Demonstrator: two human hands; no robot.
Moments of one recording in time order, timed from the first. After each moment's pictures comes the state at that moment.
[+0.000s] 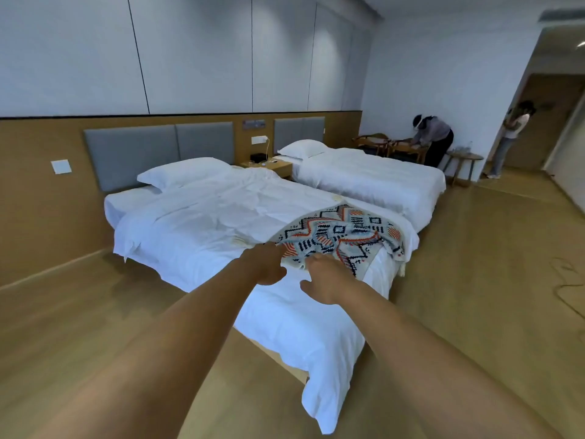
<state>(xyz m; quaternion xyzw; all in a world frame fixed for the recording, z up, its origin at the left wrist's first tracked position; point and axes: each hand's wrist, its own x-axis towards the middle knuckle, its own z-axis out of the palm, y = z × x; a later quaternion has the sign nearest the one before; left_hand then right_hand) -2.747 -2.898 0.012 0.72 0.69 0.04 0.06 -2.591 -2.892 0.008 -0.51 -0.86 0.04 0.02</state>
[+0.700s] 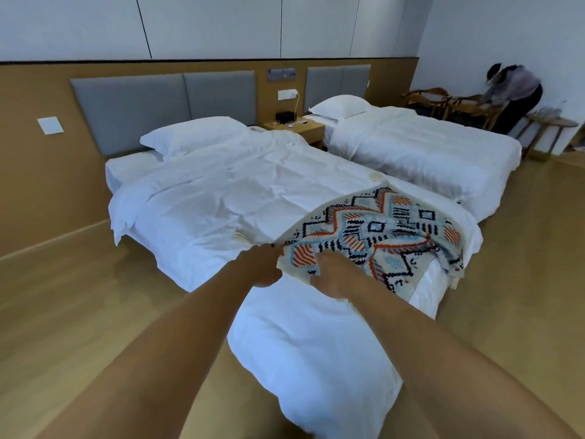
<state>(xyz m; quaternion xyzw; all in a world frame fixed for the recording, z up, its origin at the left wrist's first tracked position) -2.810 -2.578 -0.083 0.66 0.74 -0.01 0.13 -2.642 -2.529 -0.082 -0.48 -0.87 0.11 -0.07</state>
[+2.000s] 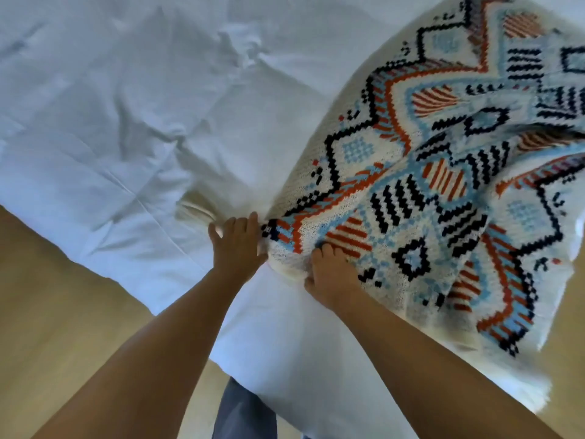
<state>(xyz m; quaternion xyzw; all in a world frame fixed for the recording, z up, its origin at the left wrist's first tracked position) -3.006 -2.225 -0.430 0.66 0.73 -0.12 0.12 -2.820 -2.227 -0.419 -0.56 -0.78 0.23 -0.18</state>
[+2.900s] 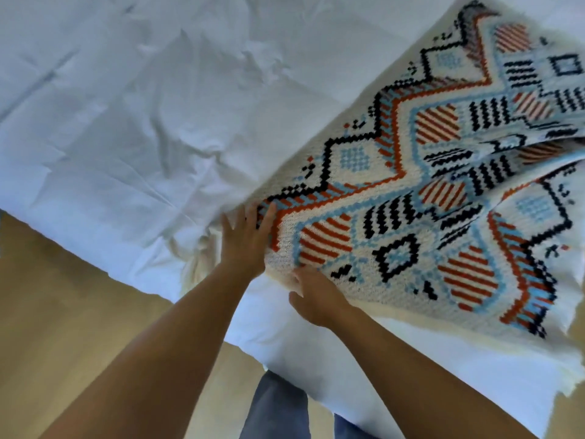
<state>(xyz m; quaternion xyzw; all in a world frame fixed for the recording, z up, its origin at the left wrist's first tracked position) -3.088 -2.222 -0.398 0.73 0.66 -0.16 0.10 -2.924 -2.271 -0.400 -0.56 -0.71 0.42 -0.08</state>
